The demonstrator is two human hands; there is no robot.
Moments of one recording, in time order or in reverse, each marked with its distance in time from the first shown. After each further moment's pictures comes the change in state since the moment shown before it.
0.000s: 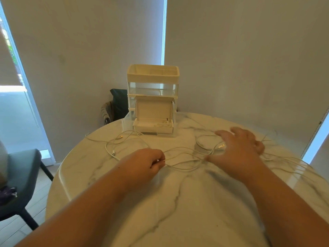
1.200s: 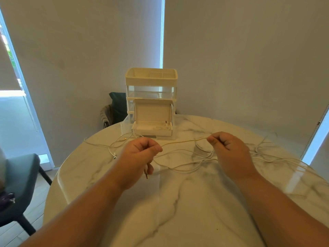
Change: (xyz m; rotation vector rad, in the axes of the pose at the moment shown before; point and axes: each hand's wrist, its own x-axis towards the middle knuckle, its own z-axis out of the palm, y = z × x) left_hand -0.006 0.020 -0.015 -1.039 0.225 -0.203; right_hand 0.011 0.002 0.024 0.652 0.282 -0.125
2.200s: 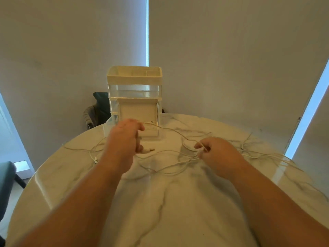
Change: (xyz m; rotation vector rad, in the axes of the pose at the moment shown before) left_hand 0.047 0.019 0.026 -0.150 0.267 -0.017; right_hand 0.013 0.008 -0.013 -0.376 -0.339 0.159
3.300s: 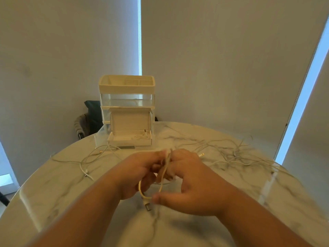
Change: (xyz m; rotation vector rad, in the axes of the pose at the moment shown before) left_hand -0.021 -0.005 0.012 0.097 -0.726 -0.286; right_hand -0.053 -0.062 -0.010 0.162 -0.072 -0.700
